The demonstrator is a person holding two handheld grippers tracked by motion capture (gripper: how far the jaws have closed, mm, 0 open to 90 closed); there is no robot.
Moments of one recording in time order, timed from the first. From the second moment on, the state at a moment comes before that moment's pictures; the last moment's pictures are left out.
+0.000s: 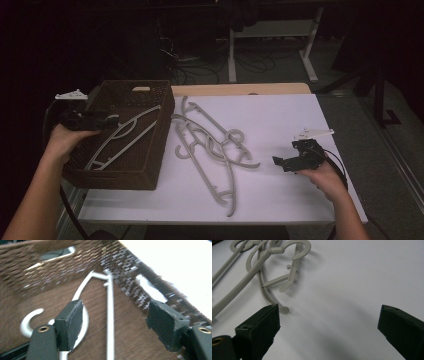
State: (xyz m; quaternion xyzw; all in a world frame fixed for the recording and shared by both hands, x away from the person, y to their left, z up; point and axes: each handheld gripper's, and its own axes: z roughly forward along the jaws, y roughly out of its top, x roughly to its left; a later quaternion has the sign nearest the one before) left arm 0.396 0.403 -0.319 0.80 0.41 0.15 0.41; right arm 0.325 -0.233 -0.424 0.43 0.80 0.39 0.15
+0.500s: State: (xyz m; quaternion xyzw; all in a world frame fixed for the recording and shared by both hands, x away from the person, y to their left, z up) left arm 0.380 0.341 -0.300 0.80 0.35 0.12 0.48; right arm 0.325 -0.234 -0.422 0.43 0.80 0.39 0.15
